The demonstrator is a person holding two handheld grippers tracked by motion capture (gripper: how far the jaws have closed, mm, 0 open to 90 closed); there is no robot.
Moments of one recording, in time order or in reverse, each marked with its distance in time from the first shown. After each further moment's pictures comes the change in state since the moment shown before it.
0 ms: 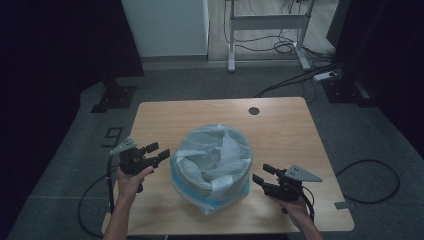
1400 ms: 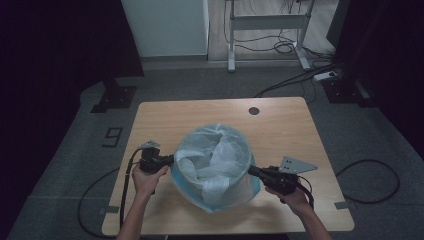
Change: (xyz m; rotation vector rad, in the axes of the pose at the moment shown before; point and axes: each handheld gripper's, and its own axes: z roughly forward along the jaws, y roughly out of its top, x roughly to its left) left arm 0.005 -0.022 0.060 0.256 0.033 -0.122; right arm 0.013 0.042 0.011 0.019 0.239 -0.172
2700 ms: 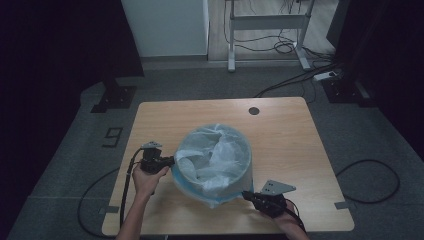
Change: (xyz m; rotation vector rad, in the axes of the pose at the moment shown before) left arm 0.002 -0.001 0.007 0.059 0.026 0.010; right arm 0.037 -0.068 0.018 0.294 -0.116 0.056
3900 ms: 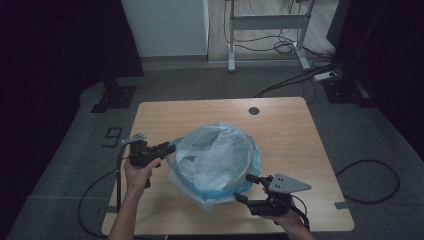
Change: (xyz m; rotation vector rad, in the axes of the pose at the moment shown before) left arm 0.007 0.016 -0.038 -0.214 -0.090 -0.046; right arm 0.033 0.063 -0.043 -0.250 0.067 -0.003
